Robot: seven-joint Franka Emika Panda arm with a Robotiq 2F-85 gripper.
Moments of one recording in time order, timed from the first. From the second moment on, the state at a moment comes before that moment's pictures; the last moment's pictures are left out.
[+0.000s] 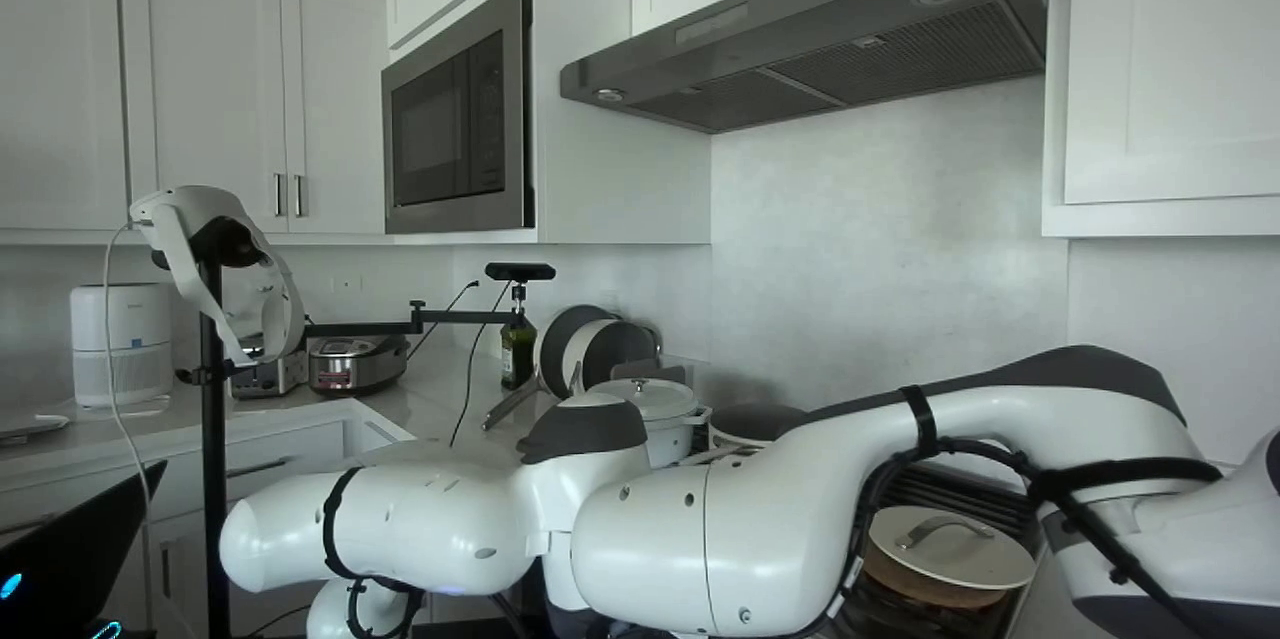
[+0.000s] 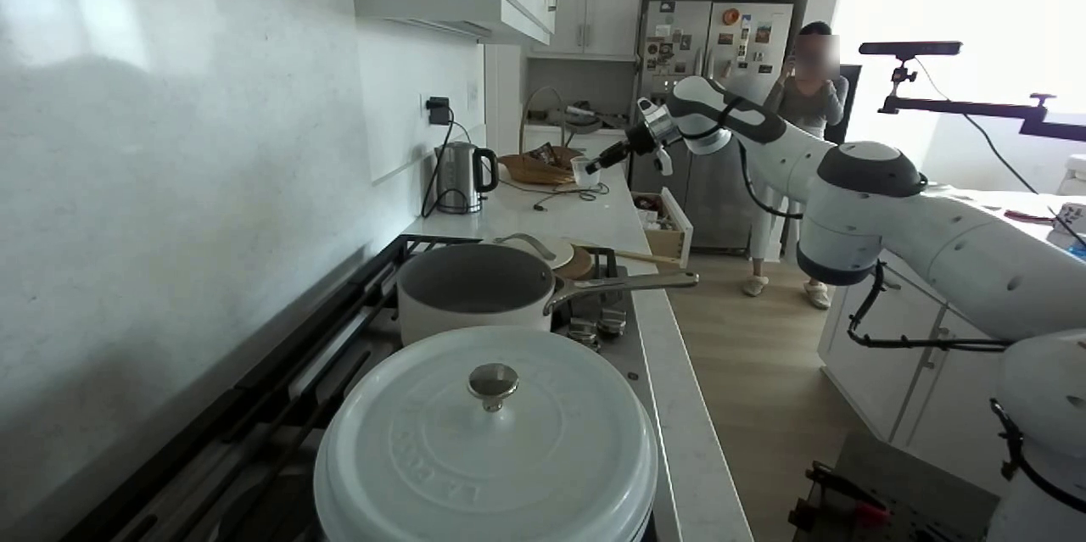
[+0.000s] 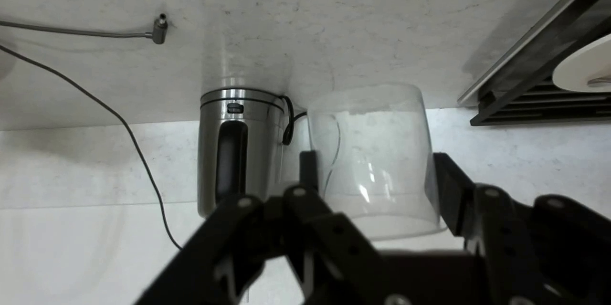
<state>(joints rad) 2.35 -1.36 -1.70 -0.41 -0.54 1.98 -1.08</state>
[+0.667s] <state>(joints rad) 2.35 -1.39 -1.74 -0.40 -0.54 1.98 -1.06</state>
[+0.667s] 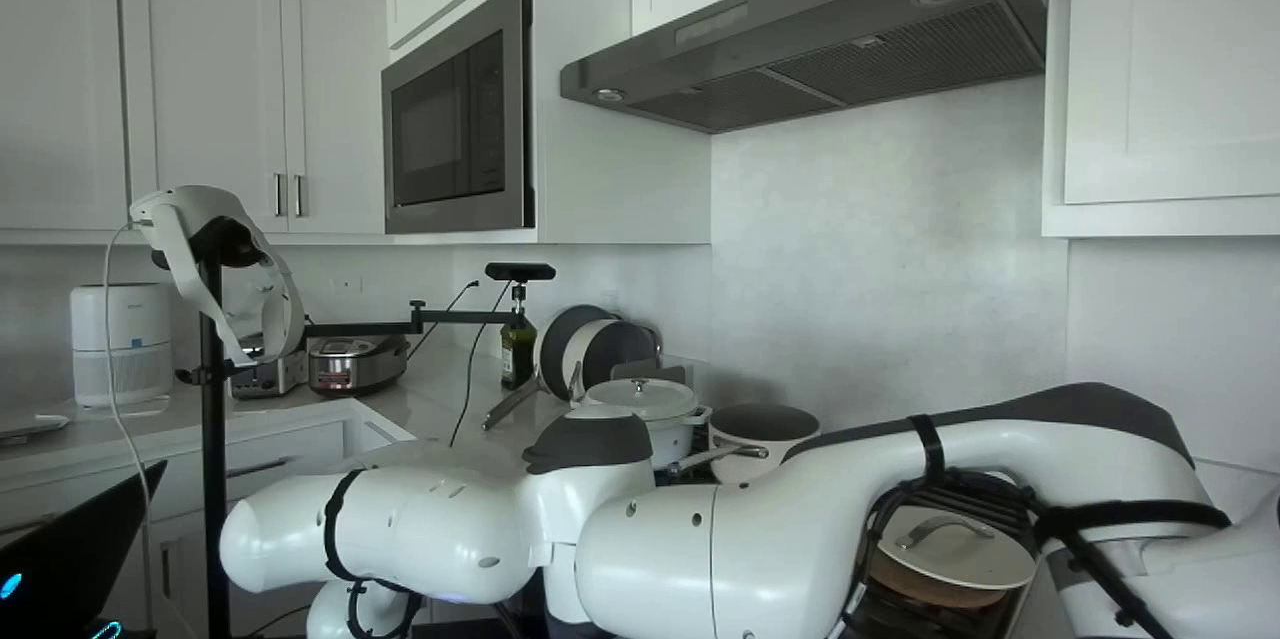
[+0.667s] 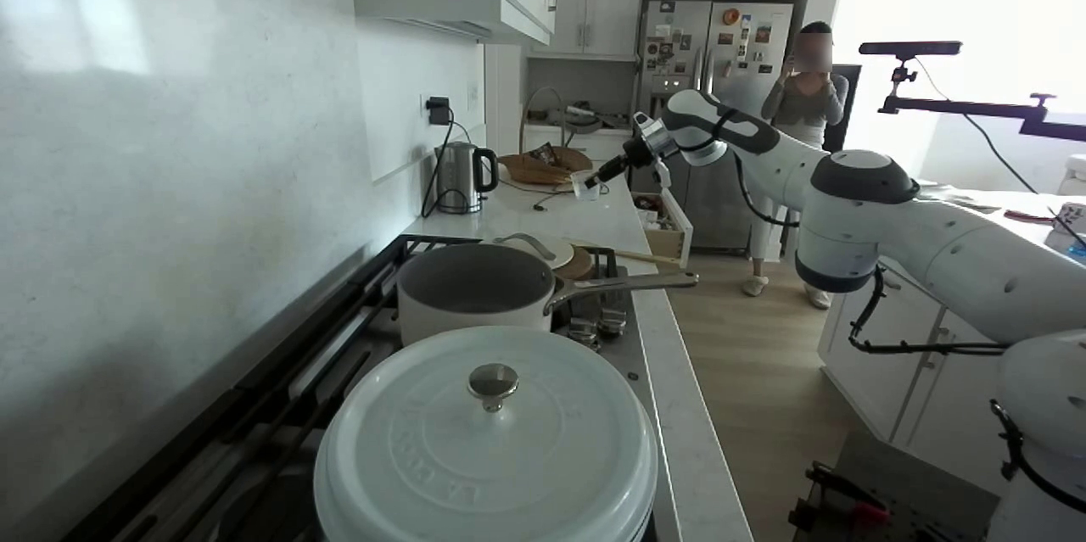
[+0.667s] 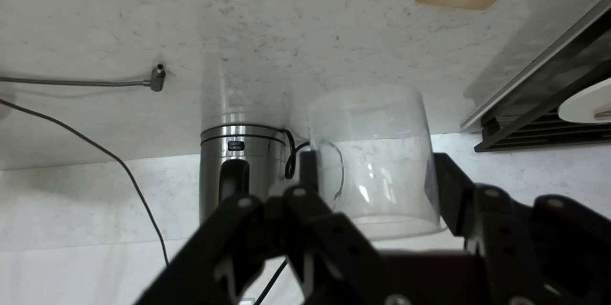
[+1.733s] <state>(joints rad) 2.35 -1.40 -1.76 -0.40 -0.54 1.98 -1.03</state>
